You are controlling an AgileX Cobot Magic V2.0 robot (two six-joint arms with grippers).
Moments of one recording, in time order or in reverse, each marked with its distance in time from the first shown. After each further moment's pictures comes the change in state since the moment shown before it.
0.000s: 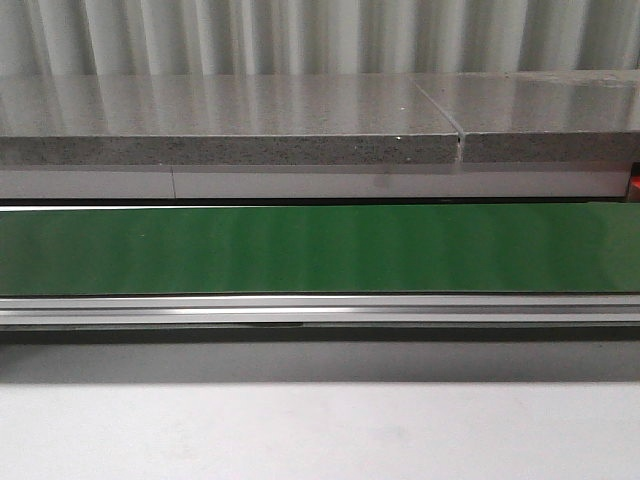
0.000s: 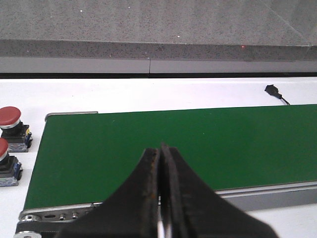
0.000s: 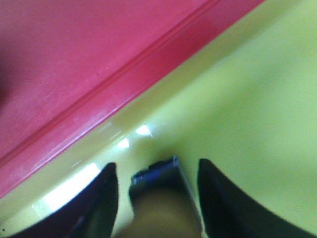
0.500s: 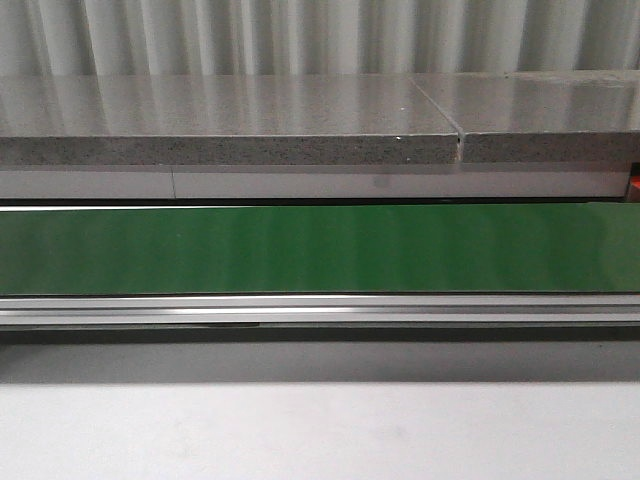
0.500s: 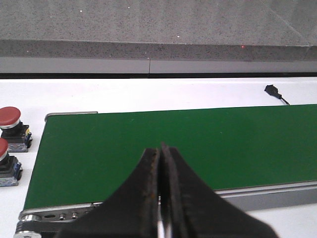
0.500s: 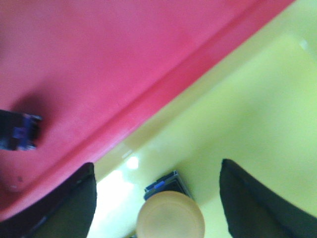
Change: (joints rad) left arm 0.000 0.000 0.000 0.000 0.000 0.000; right arm 0.003 -0.148 0.000 0.004 0.000 0.039
